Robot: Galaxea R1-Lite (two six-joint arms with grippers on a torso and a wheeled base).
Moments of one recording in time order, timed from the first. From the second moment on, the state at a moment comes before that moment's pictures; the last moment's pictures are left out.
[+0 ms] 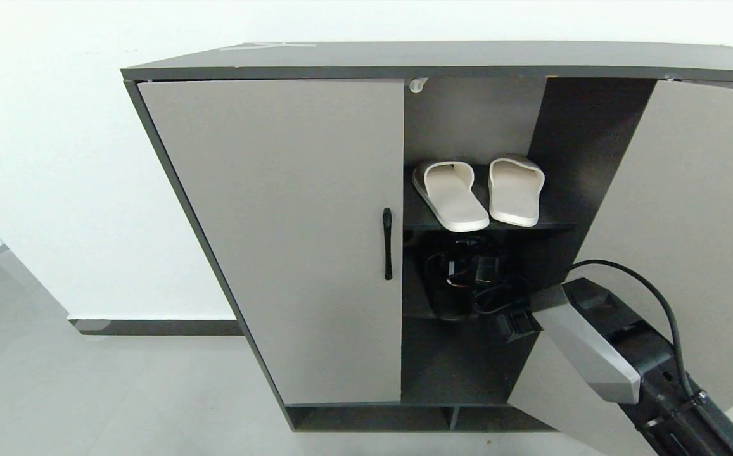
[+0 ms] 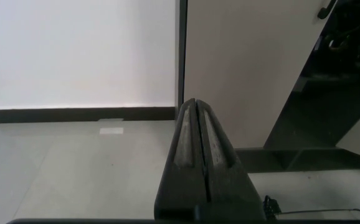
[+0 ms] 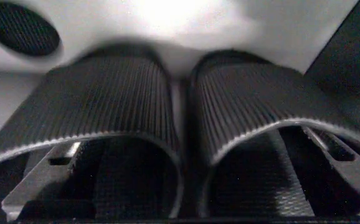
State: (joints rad) left arm 0.00 0.00 0.00 0.00 -0.02 -0.01; right arm 0.41 2.81 -1.94 -0.87 -0.42 -0.04
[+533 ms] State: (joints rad) left arm 0.00 0.00 0.00 0.00 -0.02 -0.01; right arm 0.41 2.68 -1.75 -0.93 -0.38 -0.03
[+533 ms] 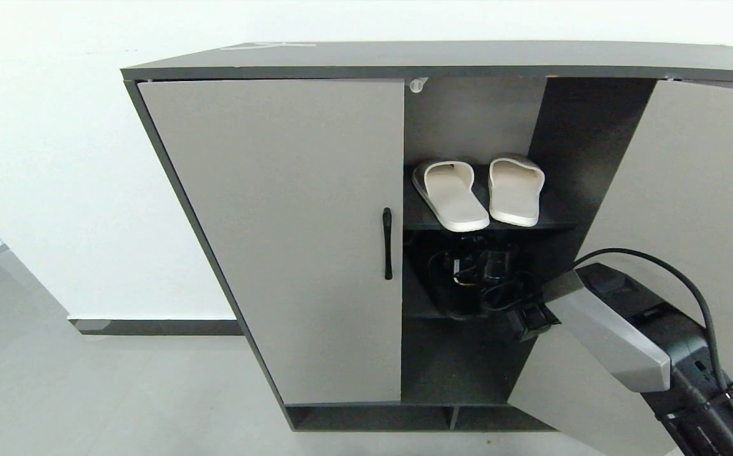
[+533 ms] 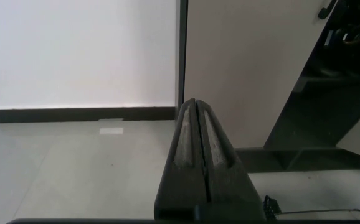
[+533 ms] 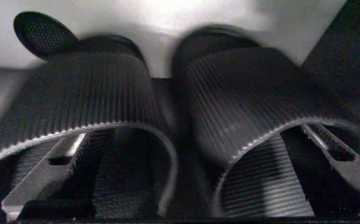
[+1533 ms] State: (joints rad) left arm 0.00 0.00 0.00 0.00 -0.02 -0.01; right arm 0.42 2.81 -2.00 -0.79 -0.38 -0.03
